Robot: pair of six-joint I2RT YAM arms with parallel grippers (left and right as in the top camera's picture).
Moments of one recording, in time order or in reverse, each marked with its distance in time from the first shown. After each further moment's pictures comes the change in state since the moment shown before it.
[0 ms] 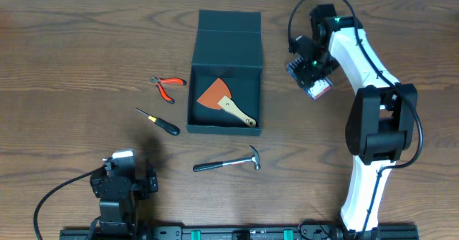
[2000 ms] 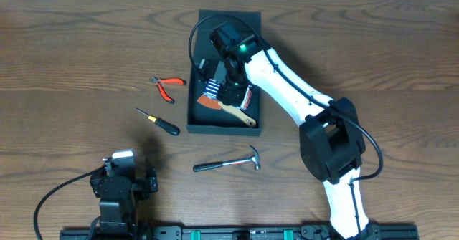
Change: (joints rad) left arm 0.000 0.000 0.000 0.000 0.000 0.000; right arm 0.488 0.000 0.032 0.098 -0.093 -0.120
